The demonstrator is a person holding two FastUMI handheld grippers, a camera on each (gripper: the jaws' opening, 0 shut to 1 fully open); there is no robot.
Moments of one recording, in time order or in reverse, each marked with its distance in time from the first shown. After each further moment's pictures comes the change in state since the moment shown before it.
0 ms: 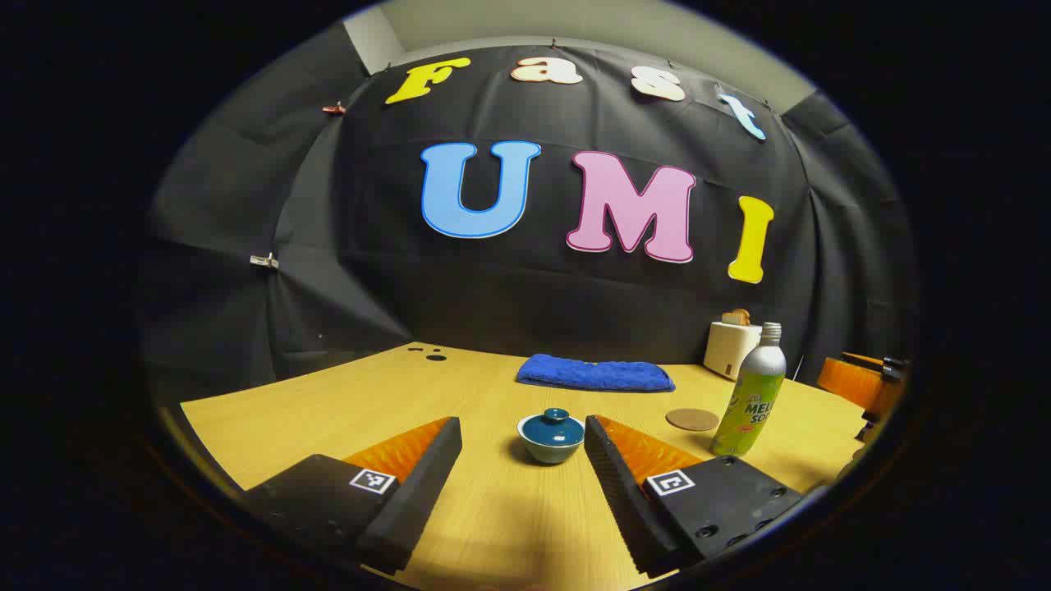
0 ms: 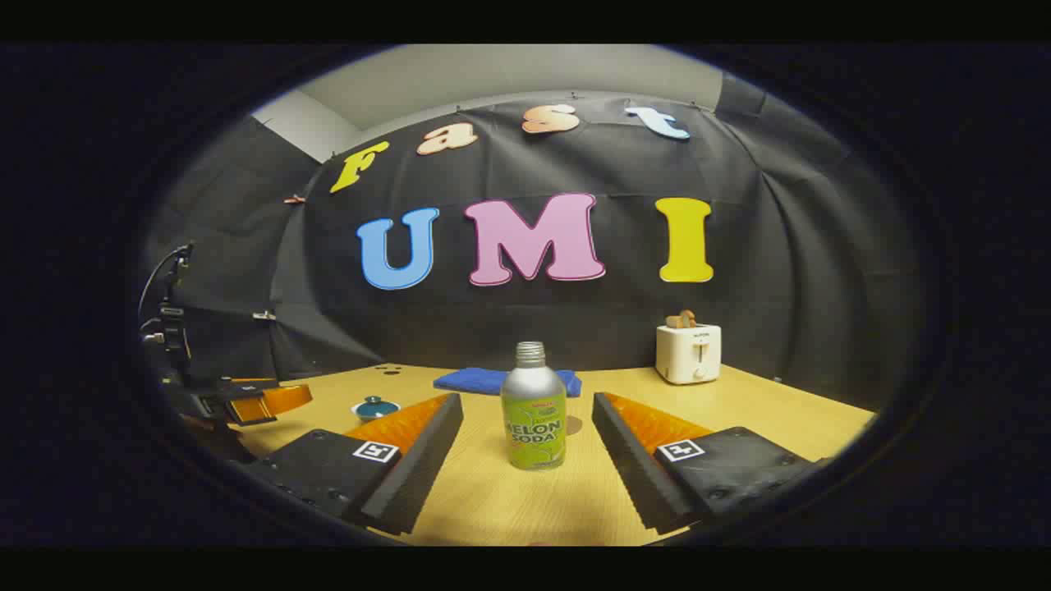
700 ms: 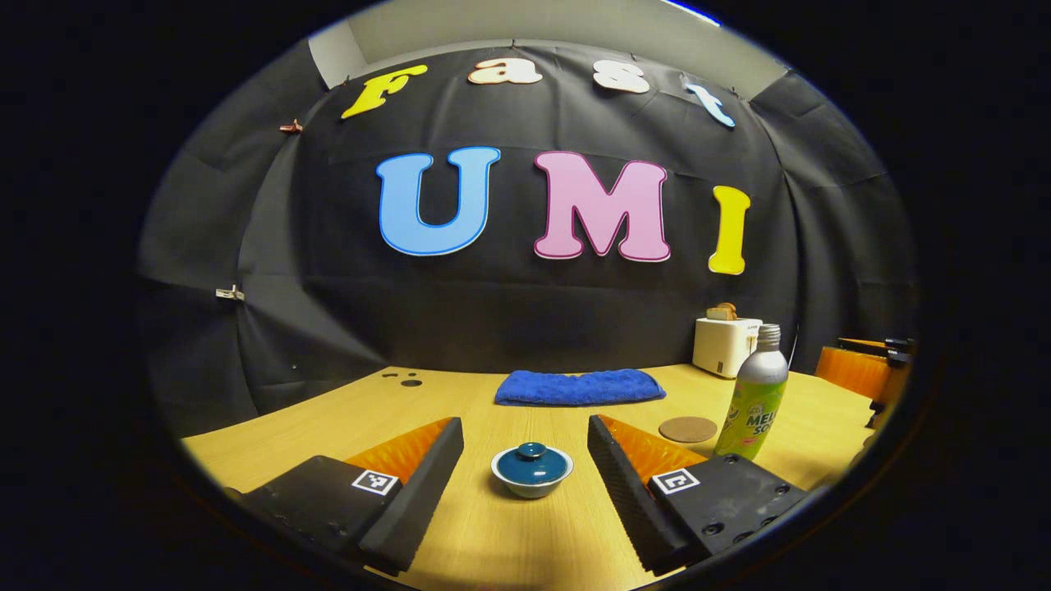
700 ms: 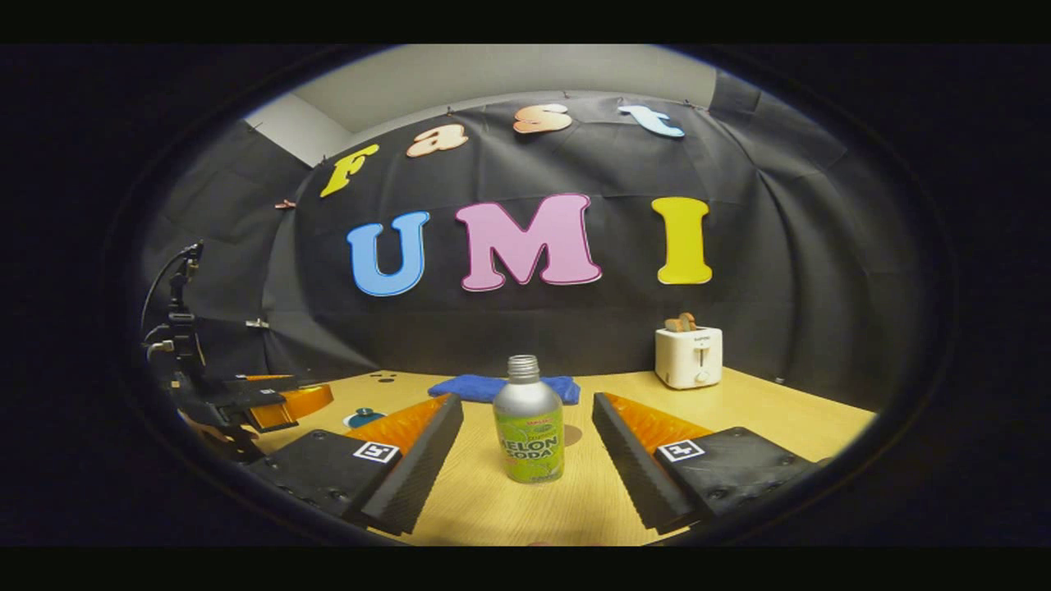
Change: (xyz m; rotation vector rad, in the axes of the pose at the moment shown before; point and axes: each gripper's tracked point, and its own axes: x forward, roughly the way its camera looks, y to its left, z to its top) left arm 0.045 -0.025 0.013 0.023 -0.001 -0.094; right arm 0.019 -0.004 0.006 0.009 0.004 -0.019
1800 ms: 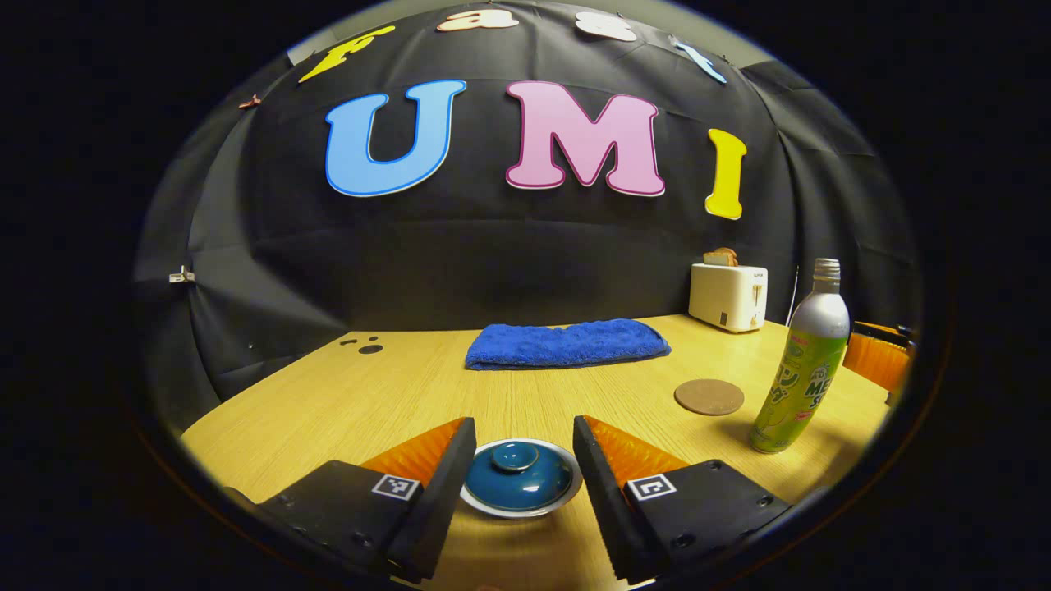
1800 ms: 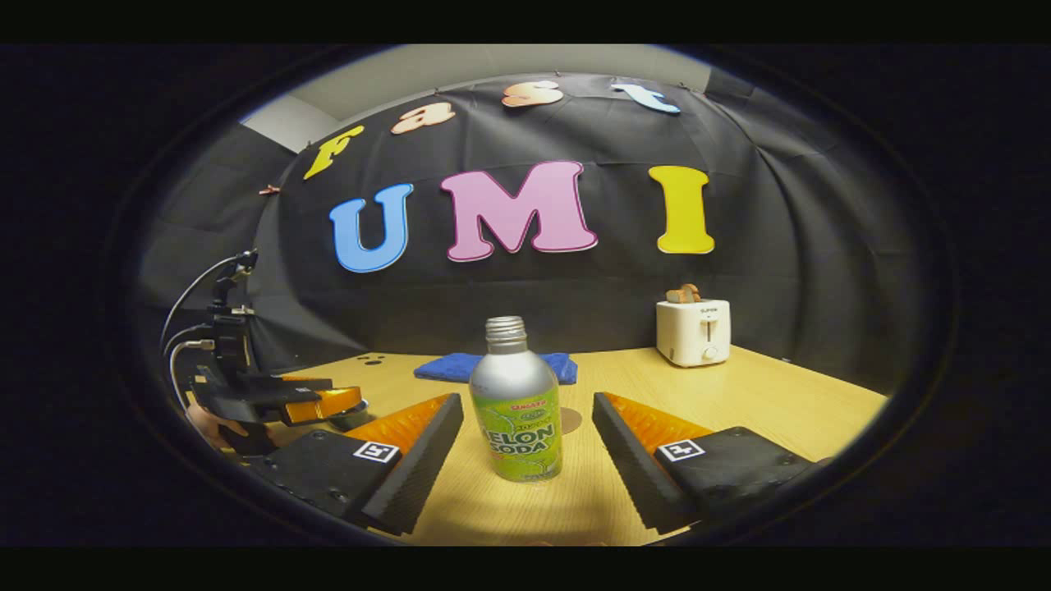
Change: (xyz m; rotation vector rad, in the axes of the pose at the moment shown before) left arm 0.094 -0.016 -0.057 0.062 0.188 -0.084; right arm 0.038 -0.012 -0.049 0.002 0.100 -0.022
